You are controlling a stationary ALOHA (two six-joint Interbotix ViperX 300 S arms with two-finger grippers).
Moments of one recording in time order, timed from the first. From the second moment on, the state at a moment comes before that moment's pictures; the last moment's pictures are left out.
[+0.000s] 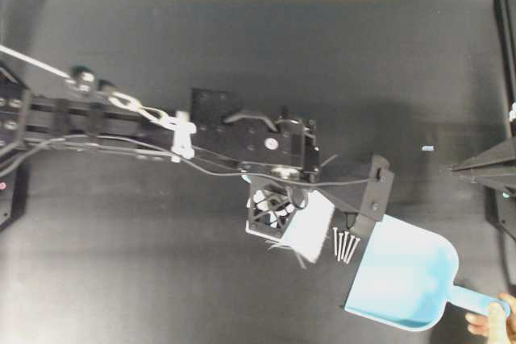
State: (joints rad) left arm -0.04 0.54 -0.39 0.06 1.33 0.24; right arm 0.07 -1.43 1.43 0.01 0.24 -0.01
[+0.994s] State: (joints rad) left arm -0.11 0.80 -0.93 0.06 1.26 0.25; right arm 0.07 -1.43 1.43 0.01 0.24 -0.01
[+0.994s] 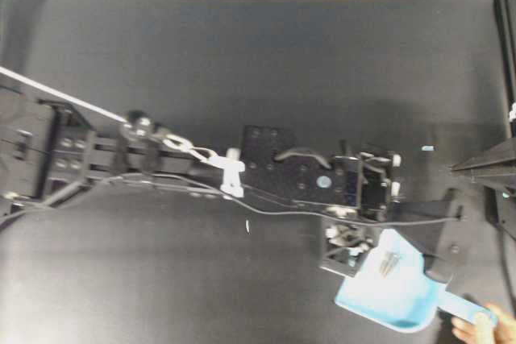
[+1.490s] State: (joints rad) left arm -0.15 0.84 -0.99 0.06 1.08 0.30; right arm 0.07 -1.44 1.43 0.01 0.24 -0.01
